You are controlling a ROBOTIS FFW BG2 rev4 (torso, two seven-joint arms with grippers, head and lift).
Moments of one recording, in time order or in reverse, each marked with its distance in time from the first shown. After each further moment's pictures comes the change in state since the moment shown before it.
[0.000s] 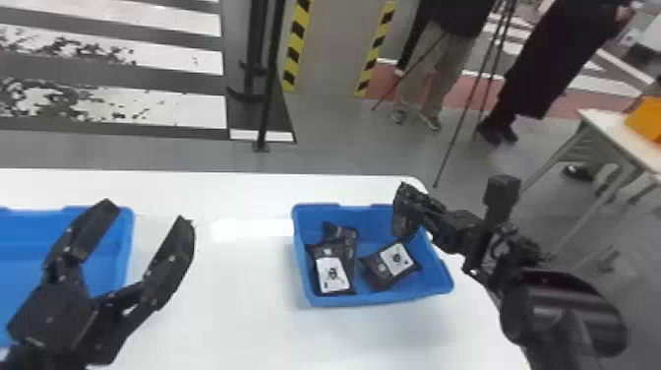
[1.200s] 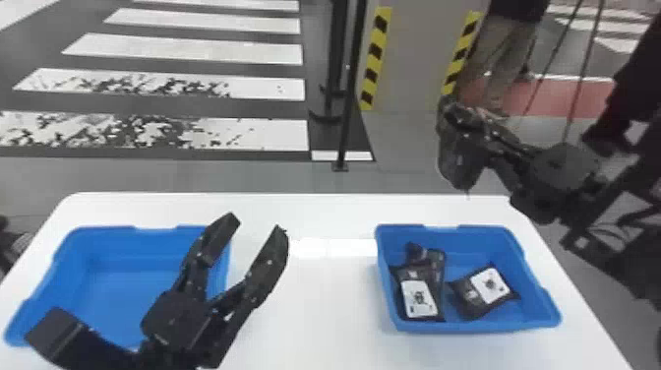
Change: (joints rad) left arm -0.008 0.006 0.010 -0.021 -0.004 0.055 -0.017; right arm 0.087 0.011 0.089 -0.632 -0.129 0.102 0.009
